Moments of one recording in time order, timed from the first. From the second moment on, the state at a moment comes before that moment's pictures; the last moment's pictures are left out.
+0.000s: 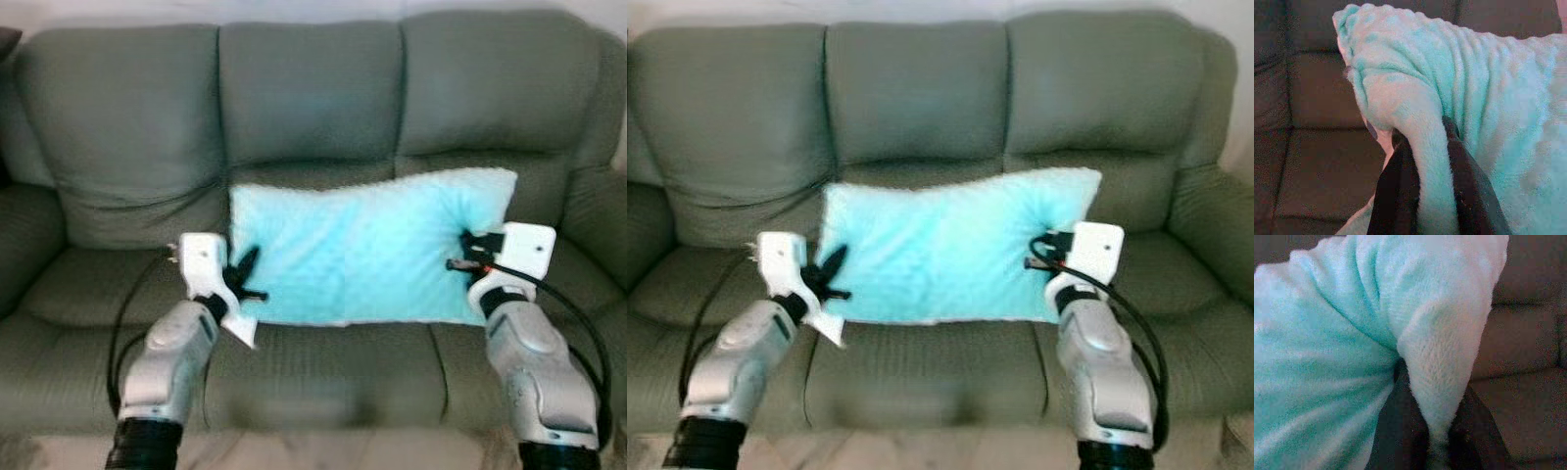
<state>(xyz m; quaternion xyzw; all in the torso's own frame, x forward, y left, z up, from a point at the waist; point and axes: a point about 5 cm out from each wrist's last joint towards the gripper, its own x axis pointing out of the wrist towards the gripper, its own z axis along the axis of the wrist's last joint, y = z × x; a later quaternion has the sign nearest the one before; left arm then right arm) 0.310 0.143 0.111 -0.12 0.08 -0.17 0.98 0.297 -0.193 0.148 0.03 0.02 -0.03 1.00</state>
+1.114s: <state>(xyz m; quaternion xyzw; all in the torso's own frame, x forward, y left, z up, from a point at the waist) 0.306 0.146 0.106 -0.12 0.09 -0.17 0.97 0.298 -0.186 0.146 0.03 0.03 -0.02 1.00</state>
